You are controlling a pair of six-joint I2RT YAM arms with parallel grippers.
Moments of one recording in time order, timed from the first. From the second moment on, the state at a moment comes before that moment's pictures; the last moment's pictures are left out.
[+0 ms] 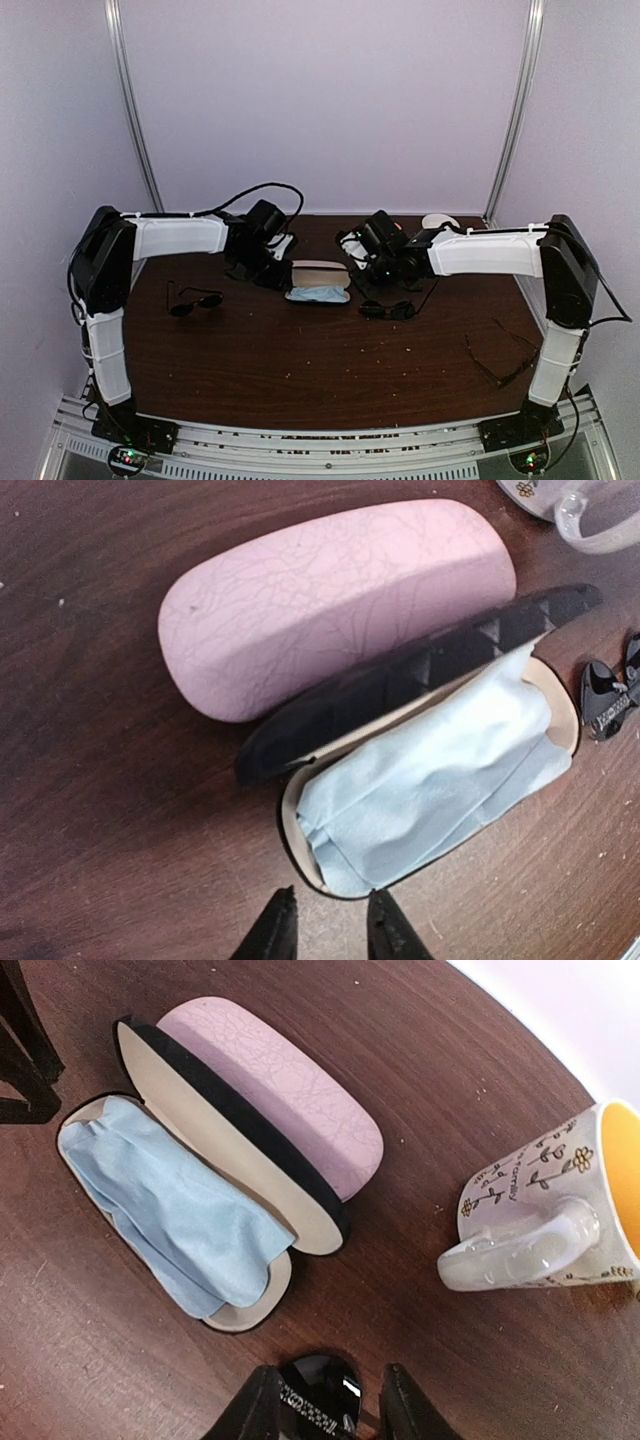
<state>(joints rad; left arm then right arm) -0.66 2.00 1.50 -0.58 0.12 -0.23 0.79 1.87 1.34 -0.35 0.25 -0.03</state>
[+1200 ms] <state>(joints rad) -0.73 1.23 0.83 -0.30 0.00 -0.21 0.76 0.99 0.82 -0.22 0.63 0.26</state>
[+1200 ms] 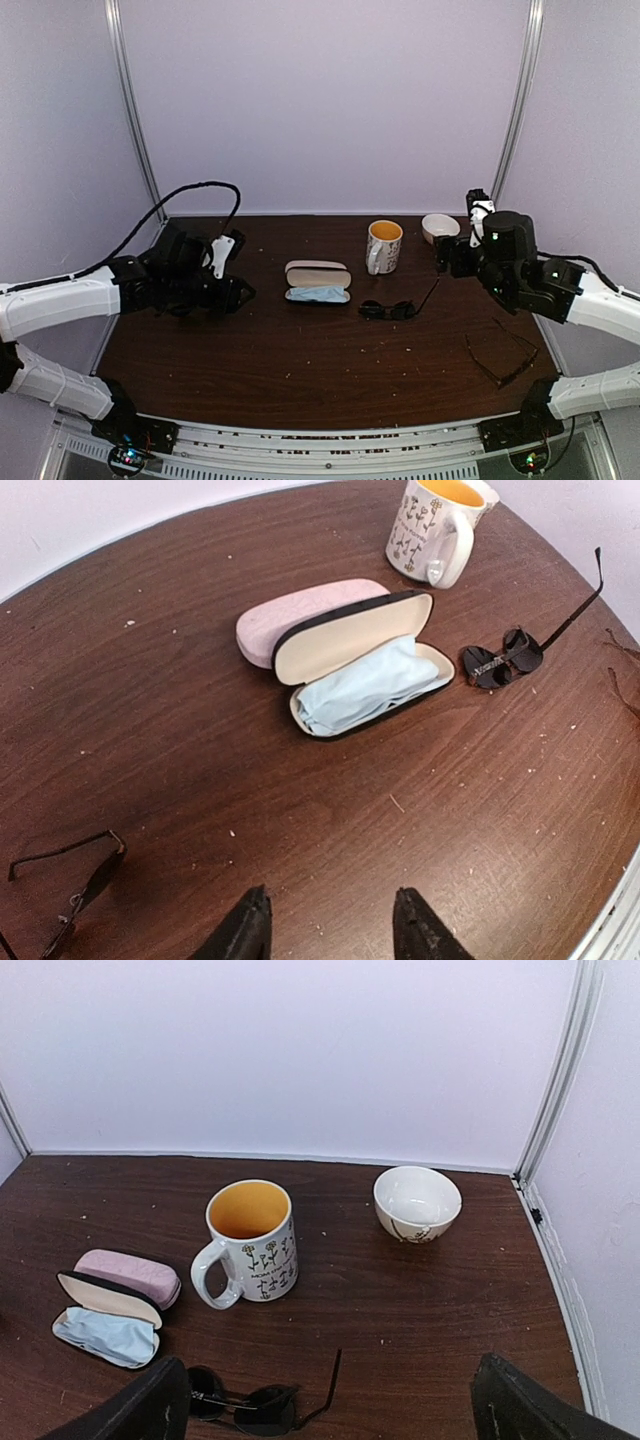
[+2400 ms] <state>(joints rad) -0.73 0.99 0.60 -0.29 -0.08 -0.21 0.74 1.50 0.93 -0.68 0.37 0.84</state>
